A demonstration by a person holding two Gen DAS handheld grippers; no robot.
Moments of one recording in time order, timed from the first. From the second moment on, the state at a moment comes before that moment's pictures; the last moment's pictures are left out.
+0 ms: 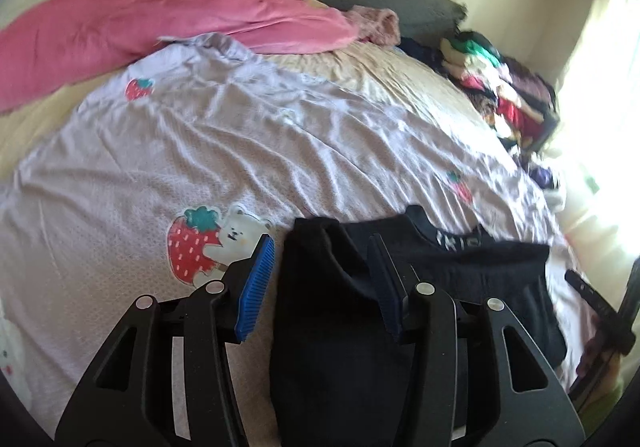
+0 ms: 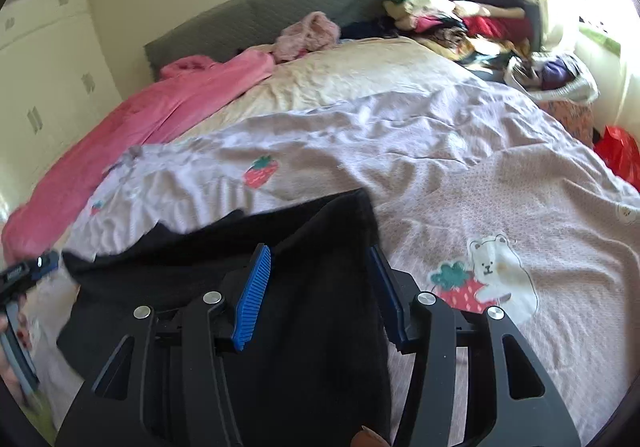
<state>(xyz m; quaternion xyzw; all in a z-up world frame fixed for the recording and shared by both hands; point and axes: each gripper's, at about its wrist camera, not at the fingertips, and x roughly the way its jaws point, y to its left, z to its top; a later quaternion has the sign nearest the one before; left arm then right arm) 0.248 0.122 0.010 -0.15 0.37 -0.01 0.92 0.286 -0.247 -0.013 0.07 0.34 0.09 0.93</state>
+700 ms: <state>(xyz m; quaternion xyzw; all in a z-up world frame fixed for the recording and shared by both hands) 0.277 0.086 -0.044 -0.08 0.45 -0.06 0.89 0.366 -0.158 -0.060 -0.01 0.45 0.09 0.89</state>
